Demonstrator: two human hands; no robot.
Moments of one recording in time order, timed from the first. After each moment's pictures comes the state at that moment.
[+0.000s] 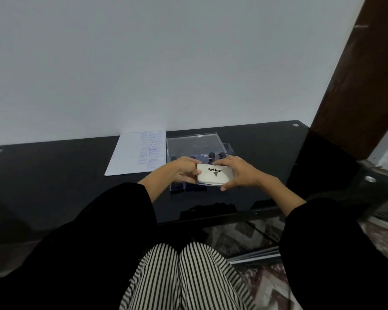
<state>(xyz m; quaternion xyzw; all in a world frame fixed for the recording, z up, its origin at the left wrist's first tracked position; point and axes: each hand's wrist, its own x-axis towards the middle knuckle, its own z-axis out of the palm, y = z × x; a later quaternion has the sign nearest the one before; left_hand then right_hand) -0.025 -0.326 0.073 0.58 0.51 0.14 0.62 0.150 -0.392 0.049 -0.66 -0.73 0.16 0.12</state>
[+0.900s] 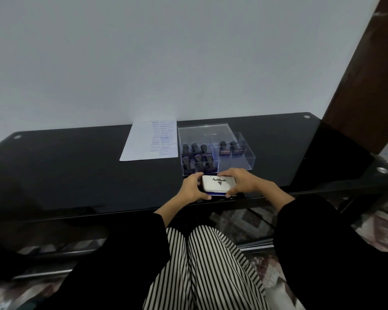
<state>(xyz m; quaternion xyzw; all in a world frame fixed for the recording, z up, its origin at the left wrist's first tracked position) -0.069 -0.359 -0.025 0.77 0.48 0.14 0.38 0.119 -0.397 -0.006 -0.66 -0.72 0.19 0.03</state>
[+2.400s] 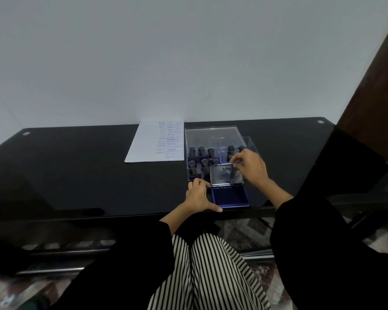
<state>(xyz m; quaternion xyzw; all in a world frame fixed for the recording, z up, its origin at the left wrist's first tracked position) -0.064 -0.354 -0.038 0.81 0.49 0.10 0.30 0.119 -0.363 0.010 -0.74 -0.62 0.03 0.26</state>
